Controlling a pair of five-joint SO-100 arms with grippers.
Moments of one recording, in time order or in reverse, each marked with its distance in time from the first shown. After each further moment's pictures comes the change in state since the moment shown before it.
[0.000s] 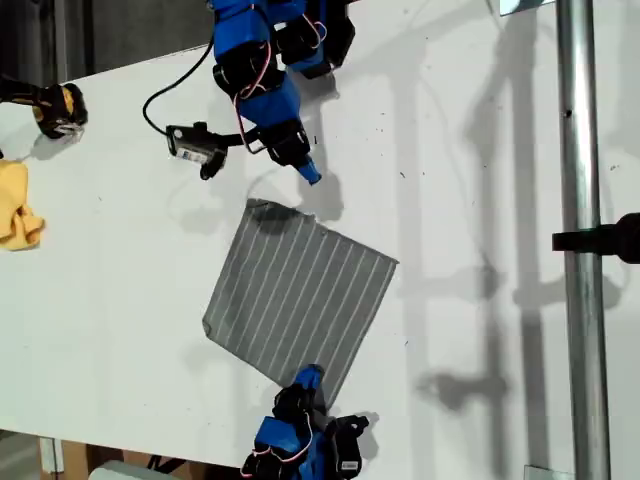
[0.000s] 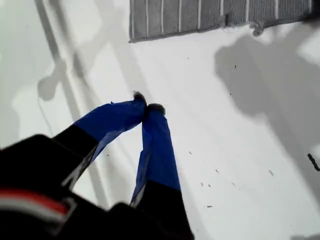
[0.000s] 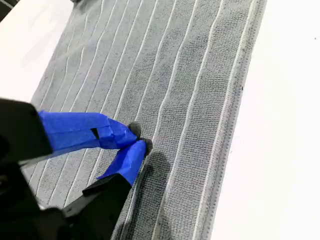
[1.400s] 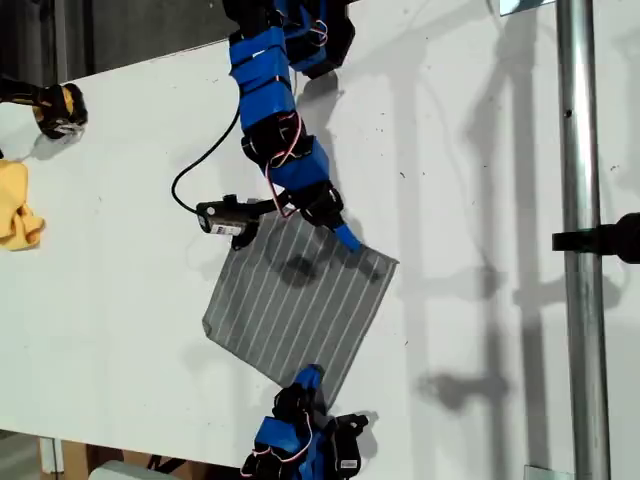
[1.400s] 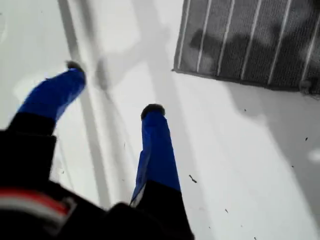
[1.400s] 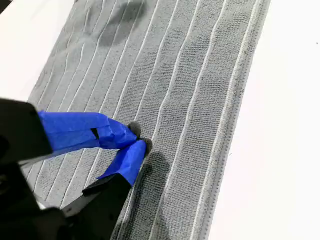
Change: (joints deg) arm 0 0.0 0.0 0.0 0.0 -1.7; arm 1 -6.1 -37.1 -40.4 0.7 -5.1
